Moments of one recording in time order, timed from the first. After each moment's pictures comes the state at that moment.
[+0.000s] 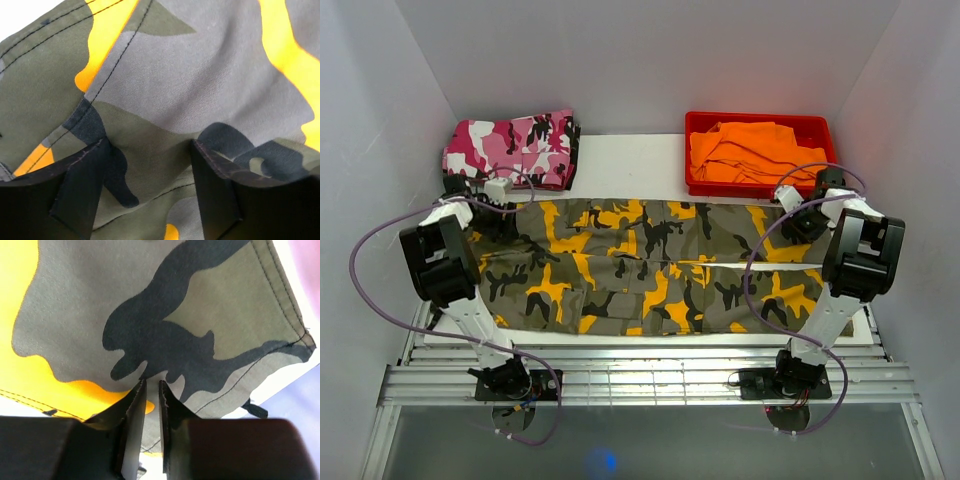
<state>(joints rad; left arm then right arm) 0.35 1.96 1.33 -0.51 0.45 0.58 -0.23 1.93 1.31 -0.63 -0.13 -1.06</state>
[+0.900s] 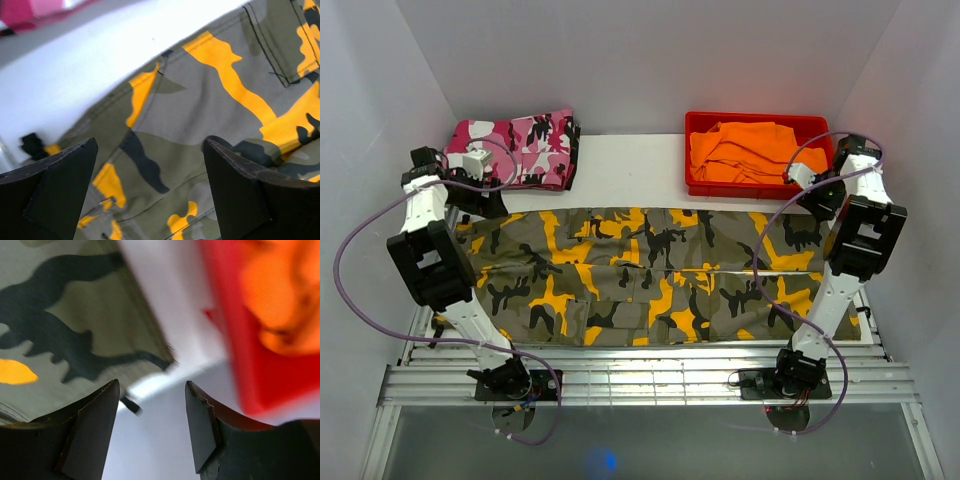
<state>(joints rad) 0.42 1.91 1.63 -0.83 0.63 0.71 -0.30 2.14 1.87 -1.01 -0.18 -1.45</state>
